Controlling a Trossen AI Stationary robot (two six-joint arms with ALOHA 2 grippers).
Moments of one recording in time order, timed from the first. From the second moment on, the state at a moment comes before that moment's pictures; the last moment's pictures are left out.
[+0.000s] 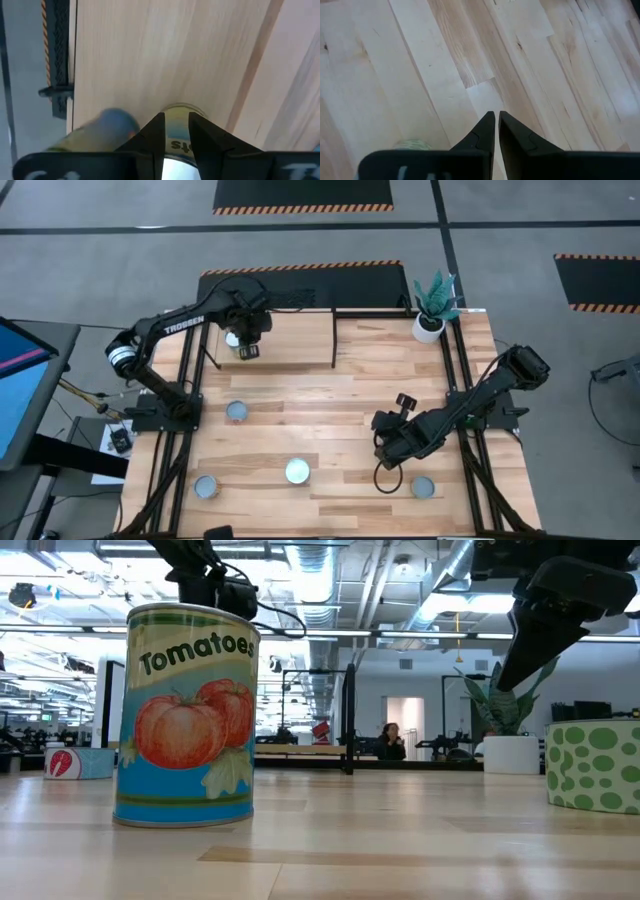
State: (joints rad) left arm 0.67 1.54 1.25 -1.08 -0.16 0.47; right arm 0.52 1.56 1.05 -0.93 0.60 0.84
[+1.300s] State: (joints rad) left arm 0.53 1.54 1.41 -1.07 0.21 0.36; right arm 0.52 1.56 1.05 -0.93 0.60 0.84
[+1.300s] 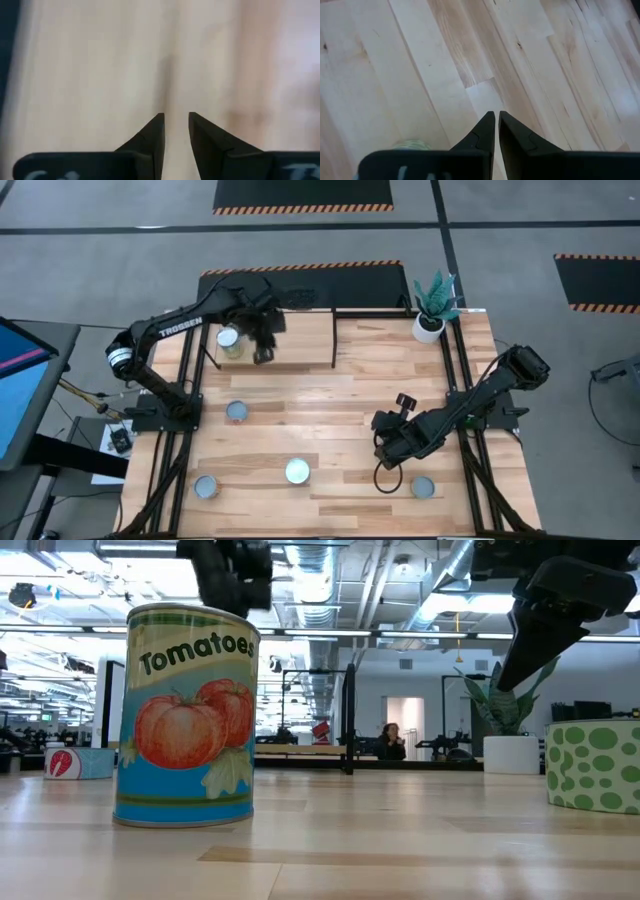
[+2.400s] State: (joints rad) left arm -0.36 1.69 1.32 -0.77 -0.01 -0.26; right arm 0.65 1.56 1.05 -1.14 0.44 1.34
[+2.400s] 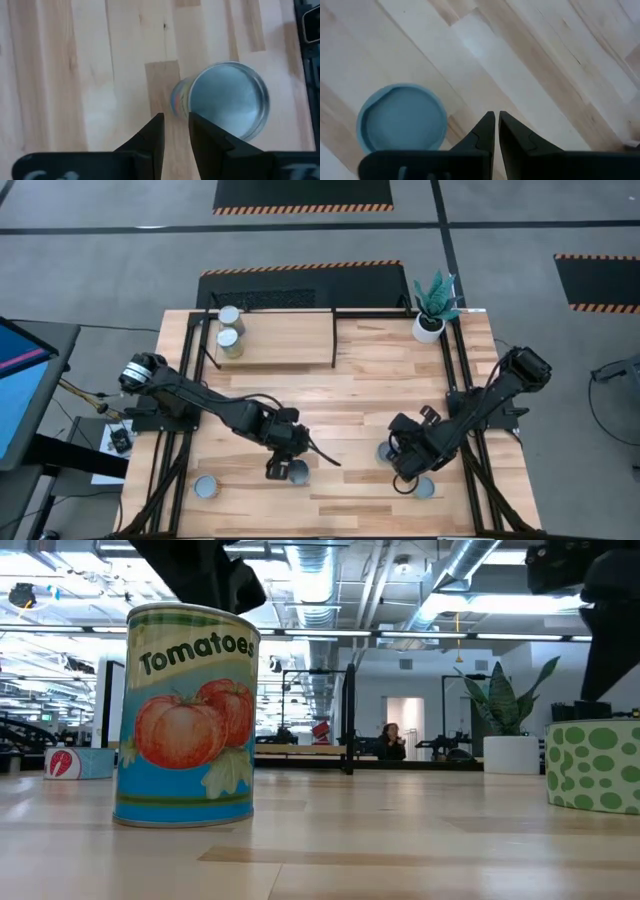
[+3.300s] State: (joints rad) left arm -0.35 1.77 1.33 -0.77 0.10 -0.37; right arm 0.75 1.56 1.05 -1.11 0.47 1.39
